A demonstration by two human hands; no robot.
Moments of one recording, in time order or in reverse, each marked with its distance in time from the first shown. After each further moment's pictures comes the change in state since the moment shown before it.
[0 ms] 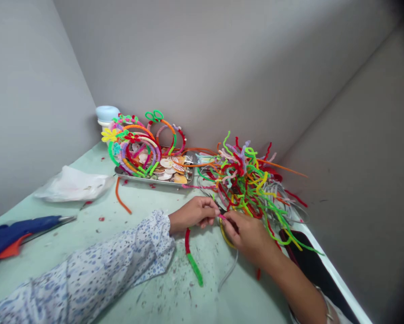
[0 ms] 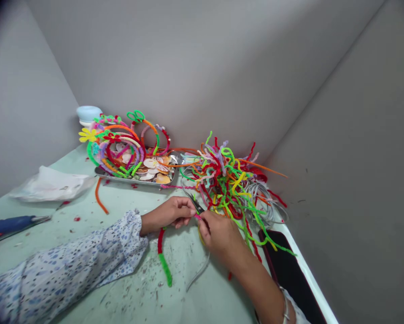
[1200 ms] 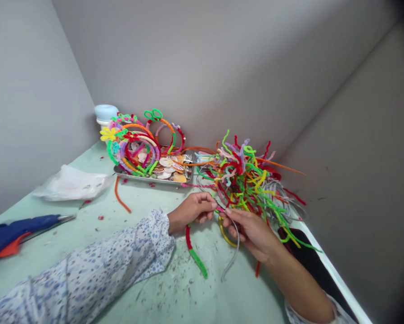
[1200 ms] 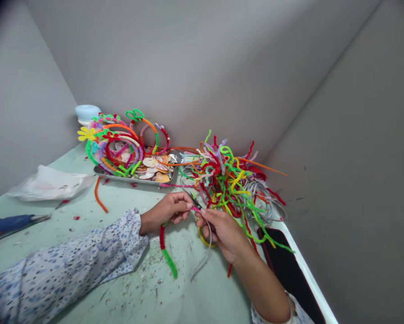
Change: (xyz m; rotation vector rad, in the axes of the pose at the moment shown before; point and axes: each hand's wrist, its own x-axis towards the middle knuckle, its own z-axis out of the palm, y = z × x) left_hand -0.006 0.007 0.003 -0.097 0.083 0.063; right_hand 0.005 0.001 -0.001 1.431 -0.192 0.630
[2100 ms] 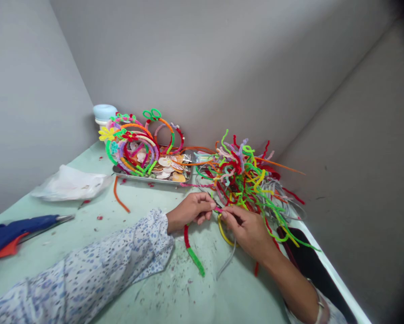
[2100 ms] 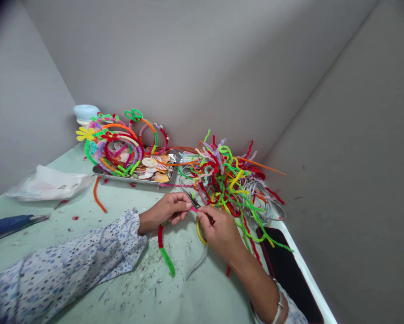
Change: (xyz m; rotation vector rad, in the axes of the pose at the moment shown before) left_hand 0.001 0.000 0.001 0.025 0.008 -0.048; right_hand -0.009 -0.006 0.008 -0.946 0.246 -0.547
